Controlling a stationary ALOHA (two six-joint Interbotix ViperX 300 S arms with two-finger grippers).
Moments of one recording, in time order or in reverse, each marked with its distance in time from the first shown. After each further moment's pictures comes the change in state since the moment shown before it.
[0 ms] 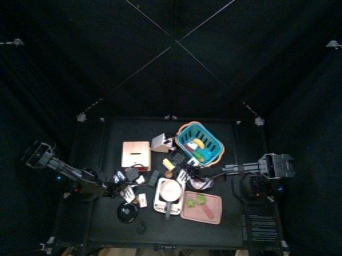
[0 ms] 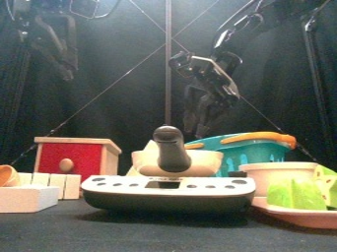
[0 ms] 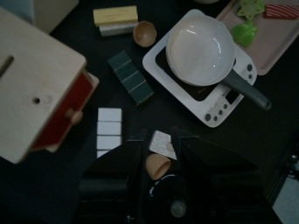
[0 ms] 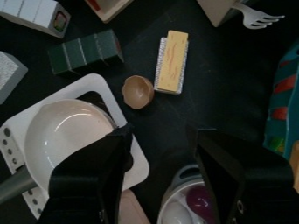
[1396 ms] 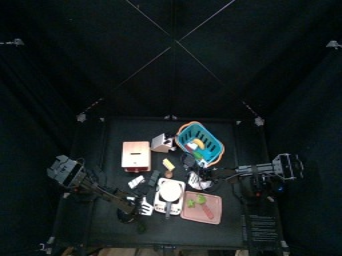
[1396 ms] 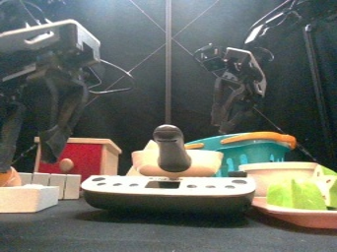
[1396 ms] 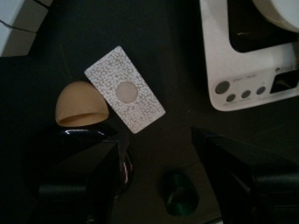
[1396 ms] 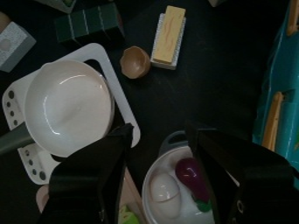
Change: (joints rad) left arm 0.015 0.503 -0.132 -0.321 -0.127 -0.508; right arm 0.009 -0.172 0.193 -0.006 -0.083 -0.005
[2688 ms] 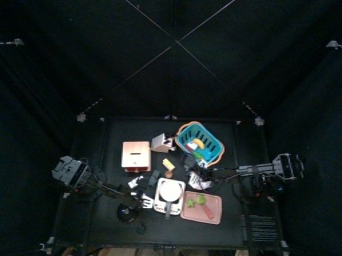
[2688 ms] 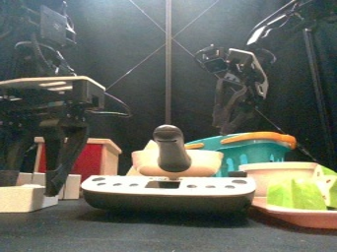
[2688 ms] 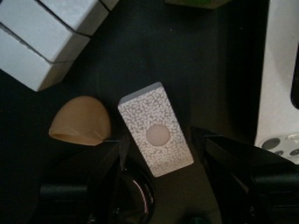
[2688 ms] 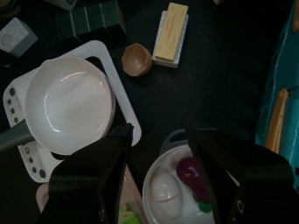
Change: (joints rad) left arm 0.077 0.051 0.032 -0.011 0.014 -0.003; right arm 0.002 -0.003 0.021 0.000 -0.025 0.003
